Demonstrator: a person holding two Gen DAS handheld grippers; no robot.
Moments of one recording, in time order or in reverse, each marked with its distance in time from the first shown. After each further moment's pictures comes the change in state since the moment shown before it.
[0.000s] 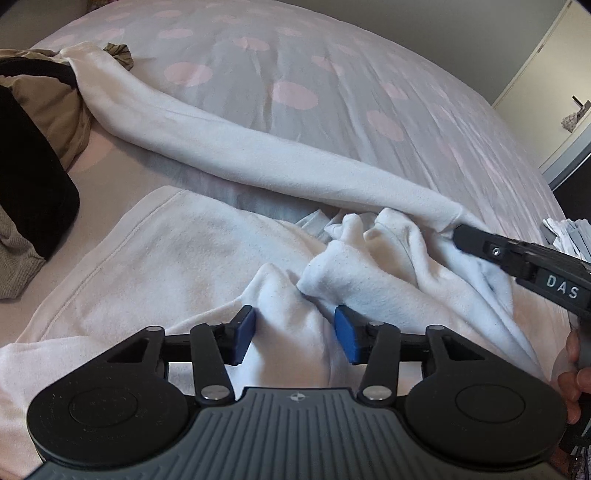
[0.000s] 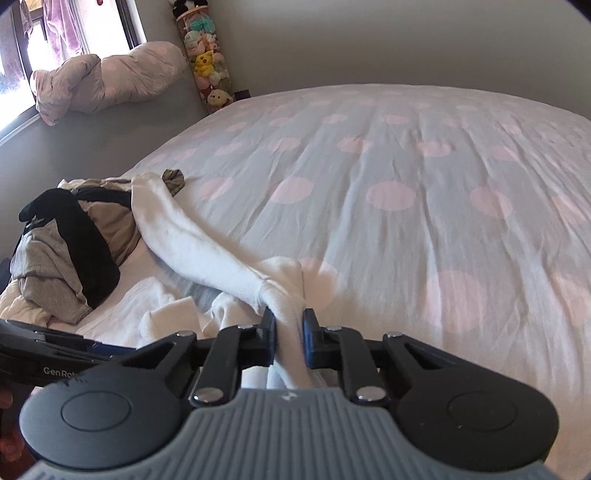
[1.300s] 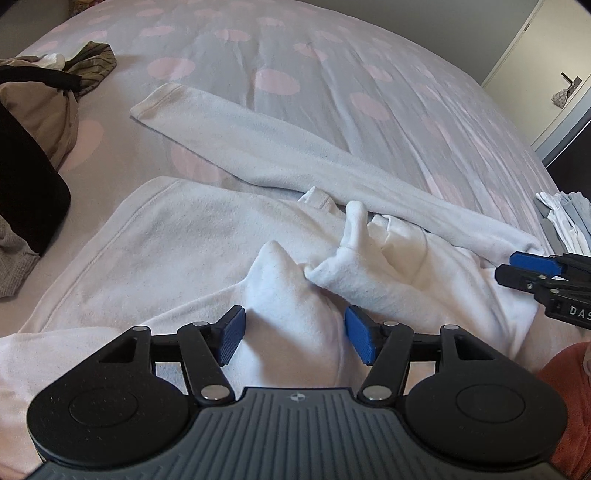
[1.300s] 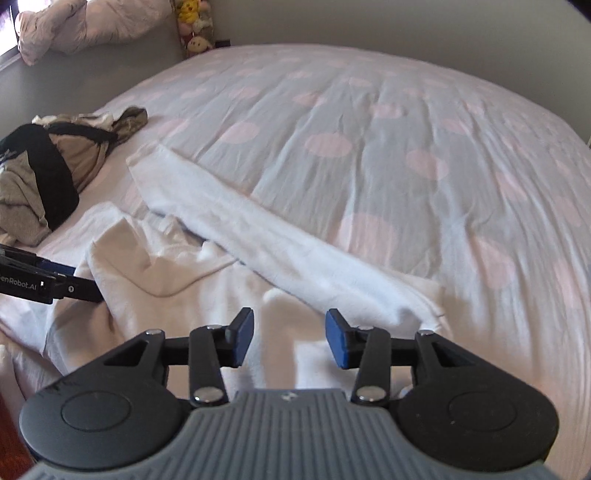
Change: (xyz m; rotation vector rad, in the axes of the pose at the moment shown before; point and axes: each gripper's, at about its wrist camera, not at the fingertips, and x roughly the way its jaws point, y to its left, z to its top) left arm 0.003 -0.005 -0.016 0.061 0.035 -0.016; right arm -0.025 -0.040 -0.025 -0.100 0.215 -0.114
